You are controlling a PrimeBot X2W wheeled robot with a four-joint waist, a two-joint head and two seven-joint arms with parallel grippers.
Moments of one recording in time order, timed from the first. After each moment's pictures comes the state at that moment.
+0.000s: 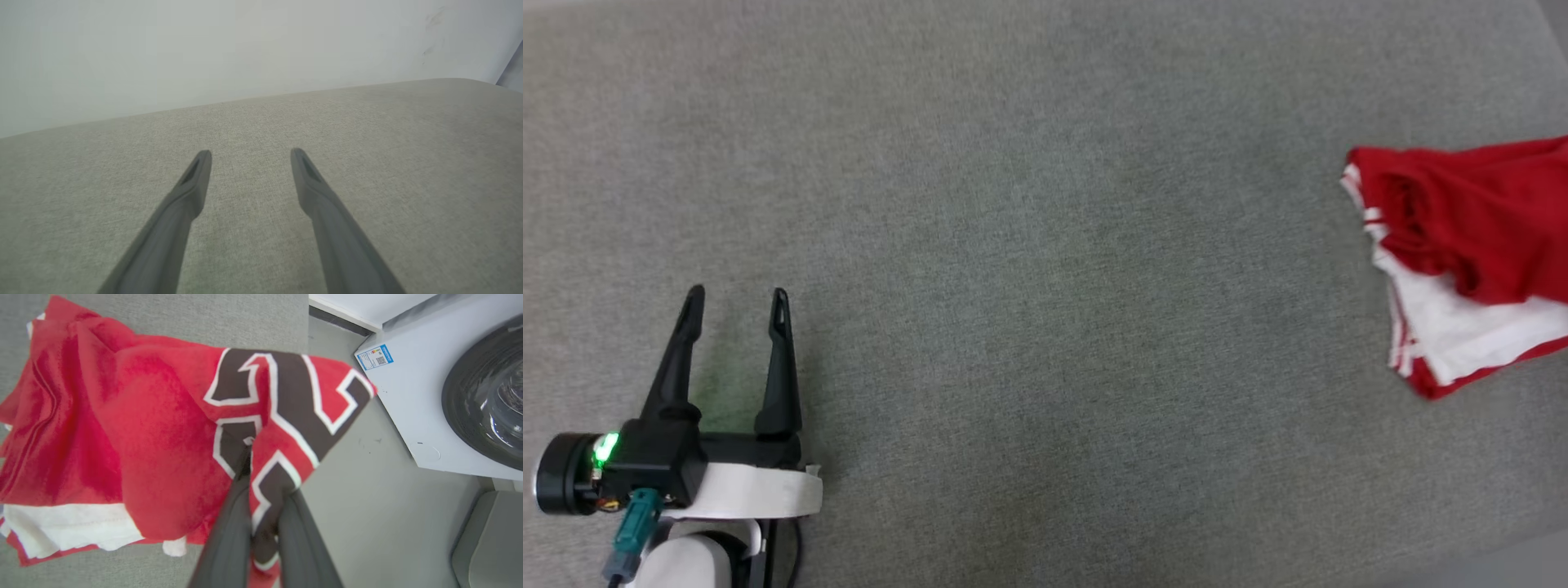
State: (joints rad) left arm -0.08 0.12 0.09 -0.06 -0.03 -0.09 -0.26; right arm -0.67 -0.88 0.40 0.33 0.55 0.13 0.57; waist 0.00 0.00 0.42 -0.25
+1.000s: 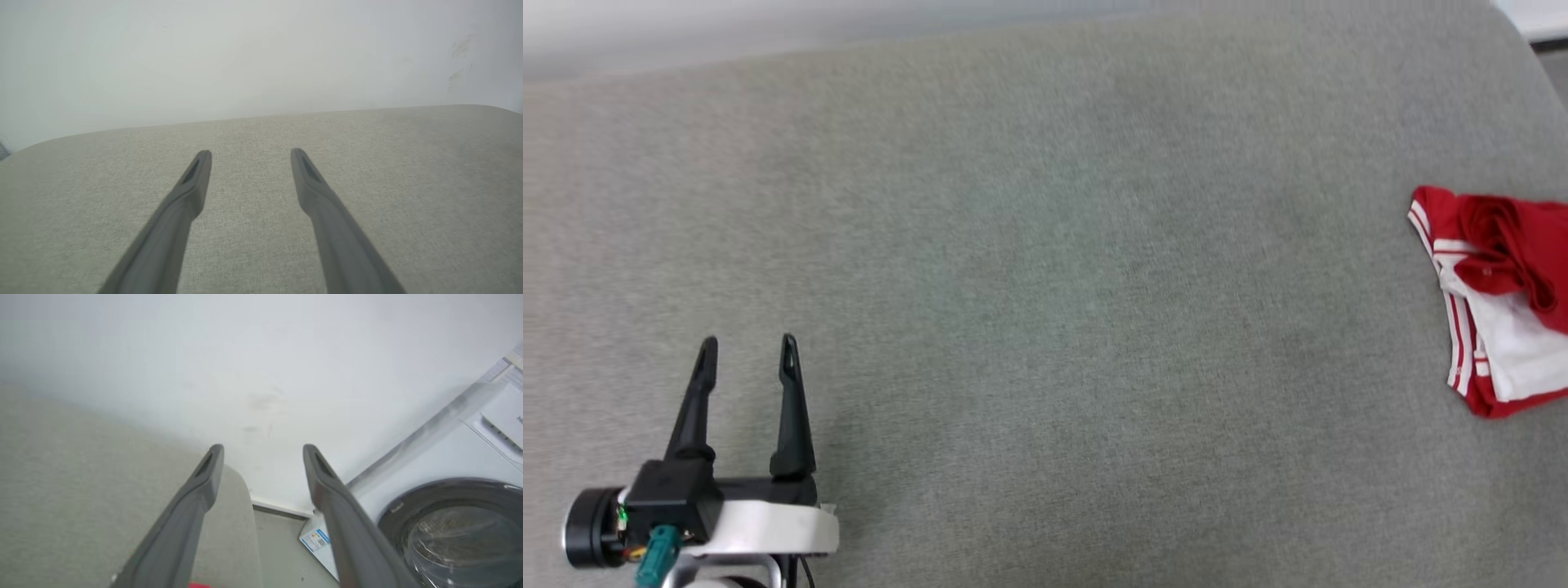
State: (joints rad) left arm -0.02 0.07 0.10 -0.06 -0.04 -0.06 -0.26; right arm -0.70 -0.55 -0.03 0.42 -0.05 0.13 0.03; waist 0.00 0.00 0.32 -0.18
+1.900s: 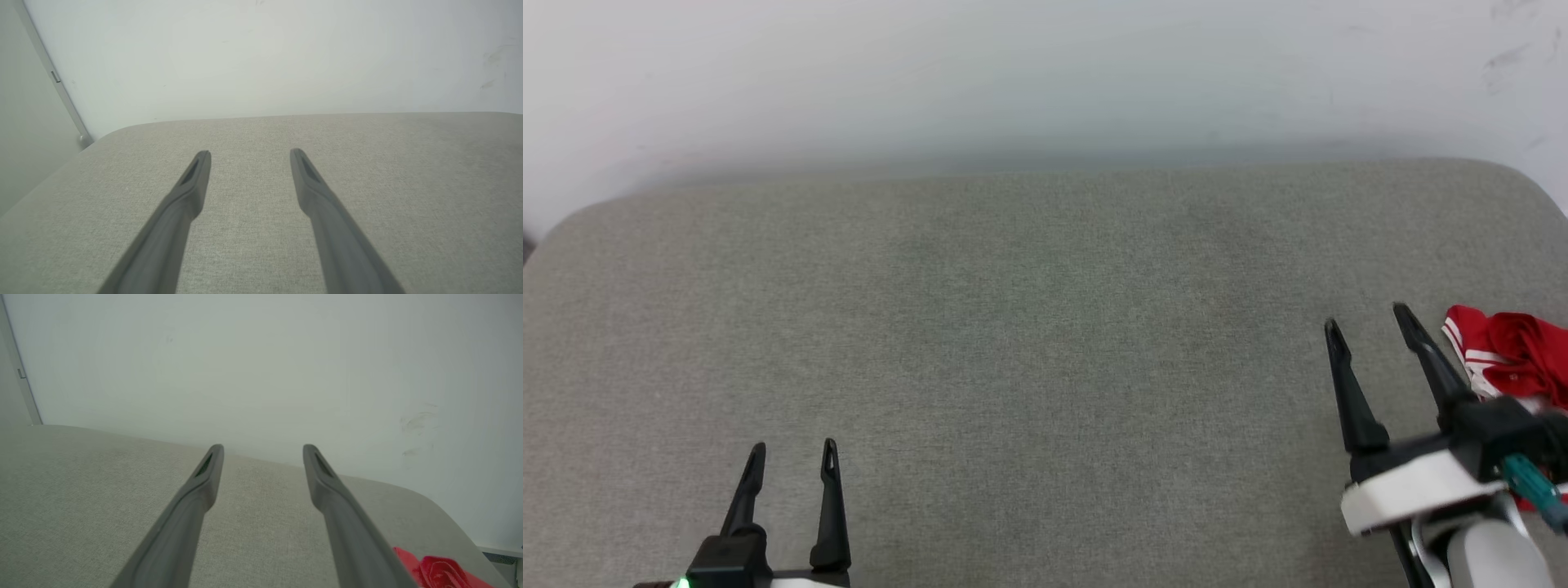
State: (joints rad) left arm 0.13 0.05 0.04 0.02 -0.05 0.00 -0.26; right arm -0.15 -0.14 0.04 0.15 0.02 0.13 -0.26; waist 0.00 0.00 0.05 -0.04
